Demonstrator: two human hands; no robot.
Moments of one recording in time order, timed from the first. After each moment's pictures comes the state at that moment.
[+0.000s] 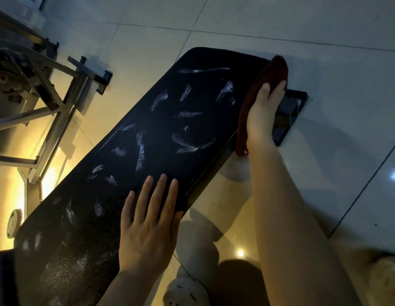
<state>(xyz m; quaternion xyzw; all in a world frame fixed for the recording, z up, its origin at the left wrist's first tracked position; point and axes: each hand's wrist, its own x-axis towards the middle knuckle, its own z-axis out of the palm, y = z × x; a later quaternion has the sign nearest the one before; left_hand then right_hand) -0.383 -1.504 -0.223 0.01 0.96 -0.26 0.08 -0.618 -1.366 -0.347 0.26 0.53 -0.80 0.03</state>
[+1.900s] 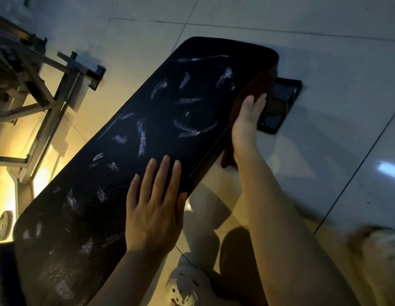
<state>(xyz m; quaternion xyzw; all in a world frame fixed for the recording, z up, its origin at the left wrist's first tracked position) -0.384 -1.506 -0.227 0.02 0.97 -0.24 0.06 -0.561 -1.382 -0.324 0.24 0.53 -0.81 0.10</state>
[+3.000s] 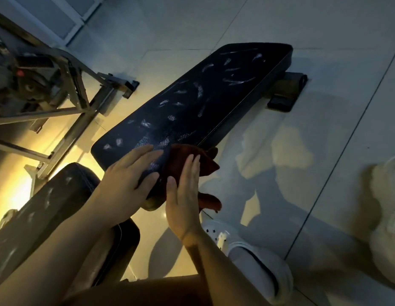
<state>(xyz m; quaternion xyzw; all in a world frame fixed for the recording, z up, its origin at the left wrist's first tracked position) -0.206 -1.592 -0.088 -0.01 1.00 0.00 0.09 -0.202 -1.534 -0.232 -0.03 0.61 -0.79 0.10</state>
